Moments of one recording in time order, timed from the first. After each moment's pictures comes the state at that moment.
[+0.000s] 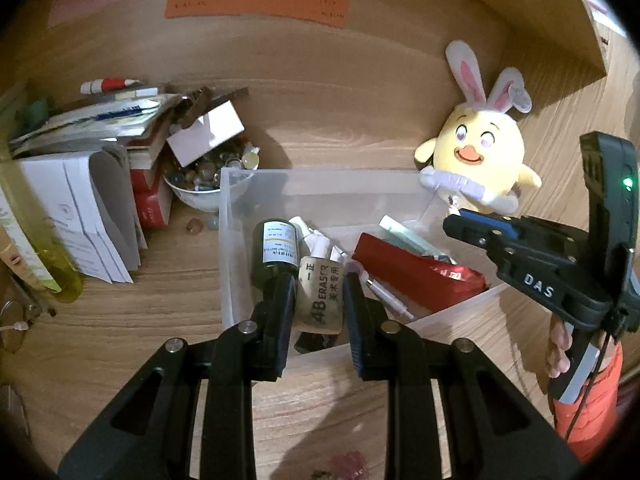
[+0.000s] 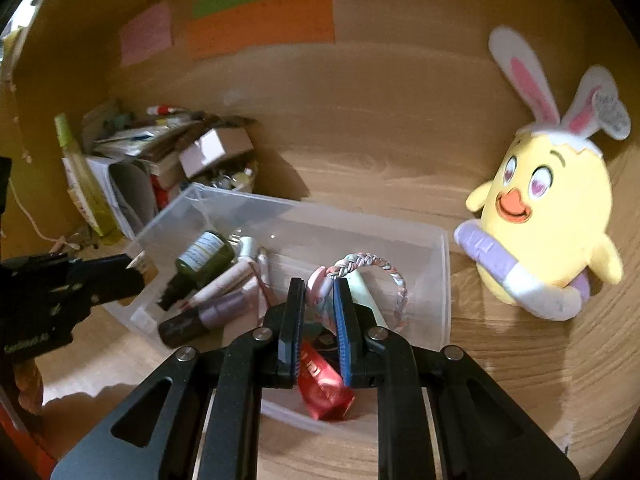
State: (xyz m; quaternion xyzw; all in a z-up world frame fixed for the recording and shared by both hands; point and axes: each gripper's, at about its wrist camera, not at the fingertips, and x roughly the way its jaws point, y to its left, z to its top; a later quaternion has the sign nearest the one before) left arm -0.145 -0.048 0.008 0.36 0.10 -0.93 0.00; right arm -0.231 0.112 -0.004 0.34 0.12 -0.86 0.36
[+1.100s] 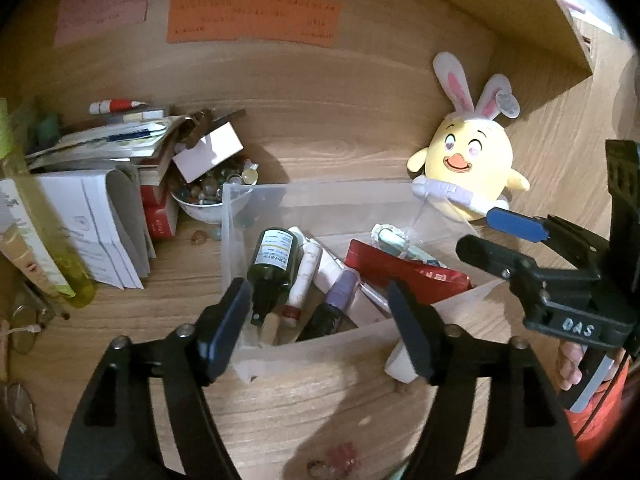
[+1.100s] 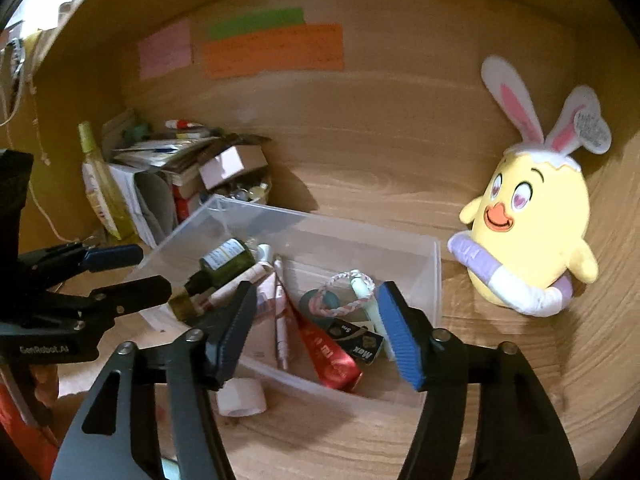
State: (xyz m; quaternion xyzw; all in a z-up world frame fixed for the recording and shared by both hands) left arm -0.124 -0.041 0.025 0.34 0.09 -0.94 0.01; right arm -0.189 0.130 0.024 0.29 0.12 -0.87 0.37
